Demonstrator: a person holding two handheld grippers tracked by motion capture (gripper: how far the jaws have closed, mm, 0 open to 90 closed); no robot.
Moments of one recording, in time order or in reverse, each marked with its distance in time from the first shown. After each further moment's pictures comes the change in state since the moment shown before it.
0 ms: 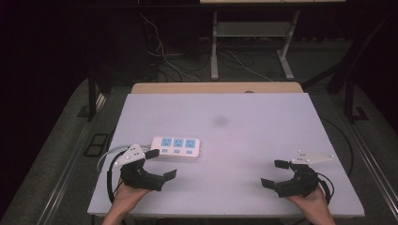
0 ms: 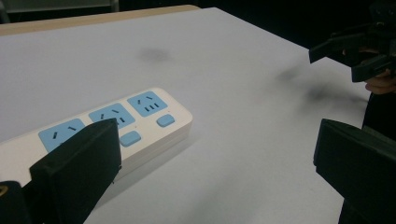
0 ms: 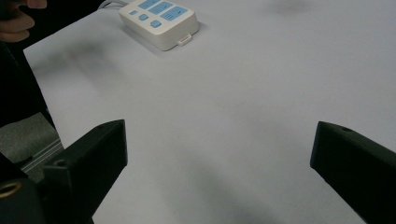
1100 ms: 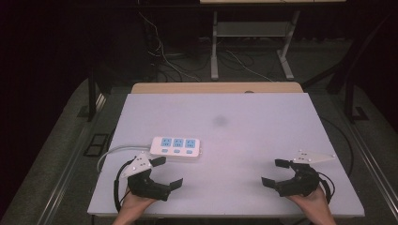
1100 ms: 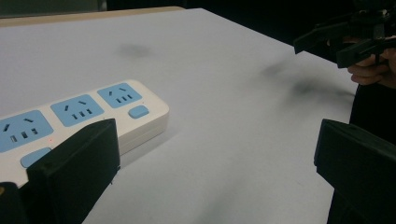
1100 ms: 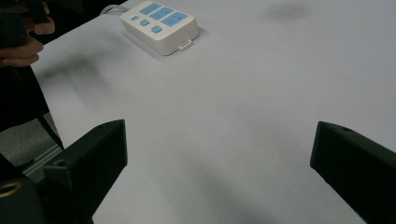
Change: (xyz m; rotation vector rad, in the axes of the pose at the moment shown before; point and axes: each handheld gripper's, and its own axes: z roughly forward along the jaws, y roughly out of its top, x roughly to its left) left arm -0.015 -0.023 0.012 -0.033 -0.038 0.016; right arm -0.001 0.001 -0.002 -0.015 0.006 0.000
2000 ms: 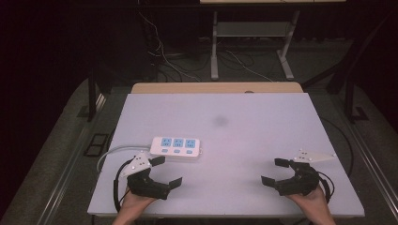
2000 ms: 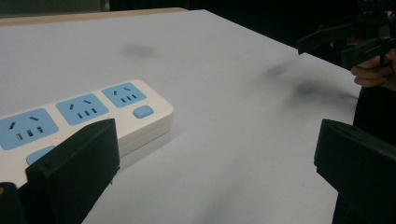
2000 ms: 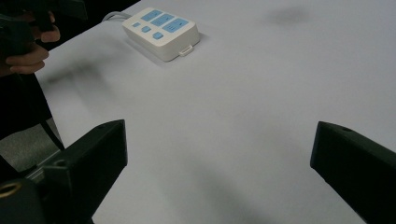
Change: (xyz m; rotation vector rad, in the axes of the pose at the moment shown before) left arm 0.003 -0.001 0.000 -0.008 0.007 -0.012; right arm 0.000 0.002 0.000 -0.018 0.005 0.013
